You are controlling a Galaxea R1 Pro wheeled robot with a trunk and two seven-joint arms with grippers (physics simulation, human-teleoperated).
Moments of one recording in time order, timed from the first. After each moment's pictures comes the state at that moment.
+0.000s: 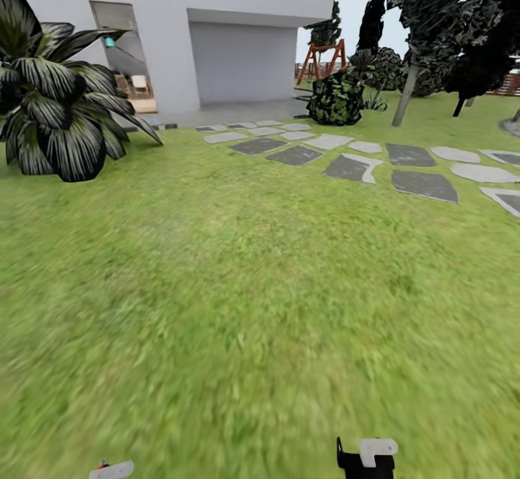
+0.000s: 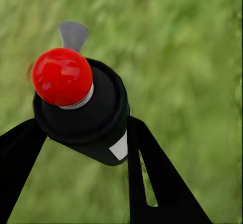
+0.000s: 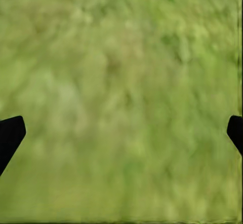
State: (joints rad) left arm -0.35 0.14 0.15 -0.09 0.04 -0.43 0.03; right arm -0.42 0.03 -0.12 -0.03 0.27 -0.62 -0.27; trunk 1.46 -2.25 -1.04
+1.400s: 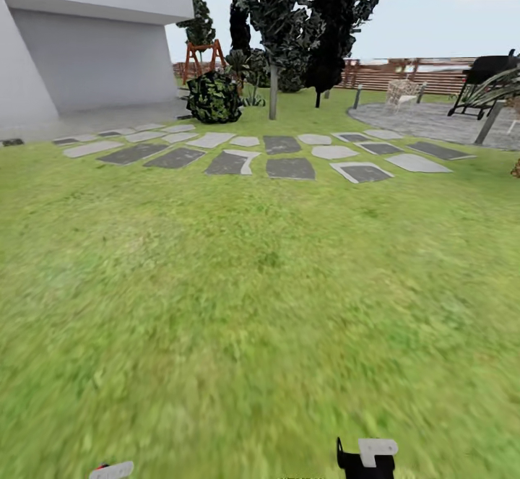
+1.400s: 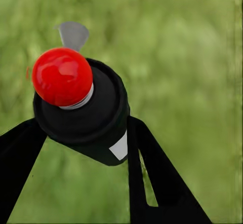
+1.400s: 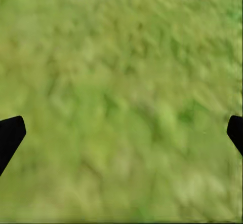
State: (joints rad) left arm -0.35 0.14 0.15 -0.09 0.04 -0.43 0.03; right arm -0.42 0.03 -0.12 -0.03 0.27 -0.62 -0.27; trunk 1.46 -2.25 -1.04
